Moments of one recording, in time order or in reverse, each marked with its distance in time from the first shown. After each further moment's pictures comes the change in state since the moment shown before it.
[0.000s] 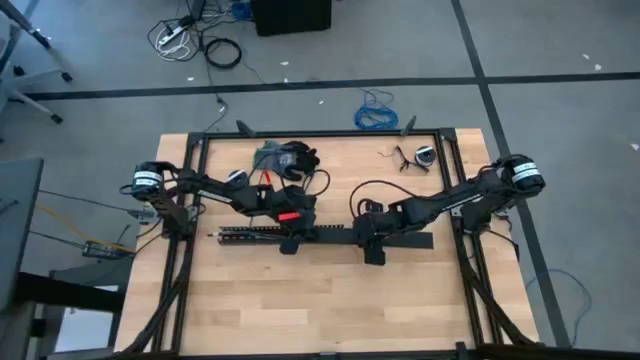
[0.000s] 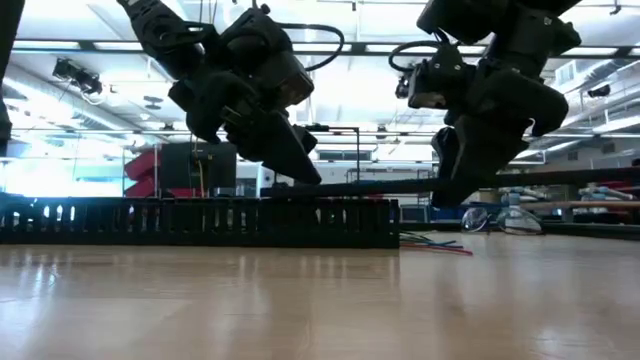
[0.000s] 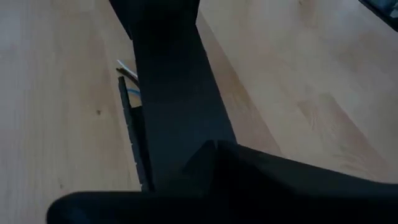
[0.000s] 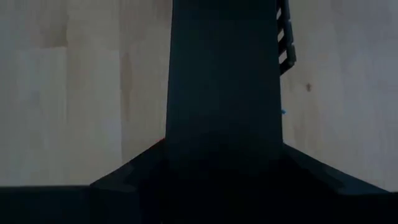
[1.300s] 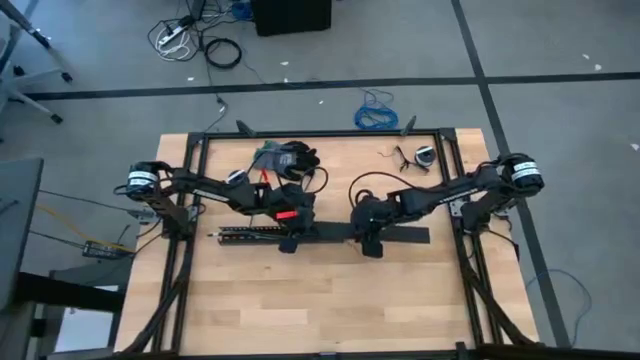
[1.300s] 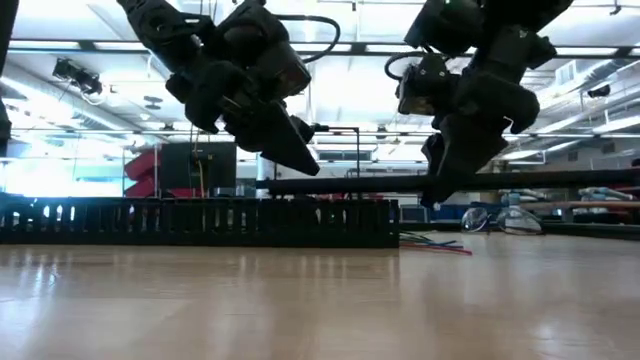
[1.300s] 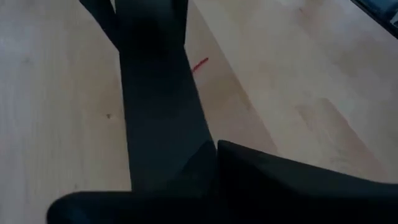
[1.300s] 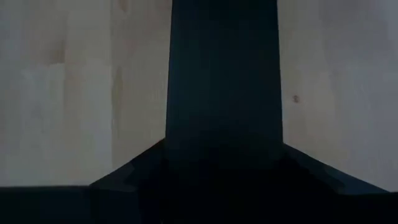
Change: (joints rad) left arm 0.001 -0.036 0.000 -0.027 -0.016 0.002; right arm -0.109 -0.001 0.001 0.022 -0.129 -0.055
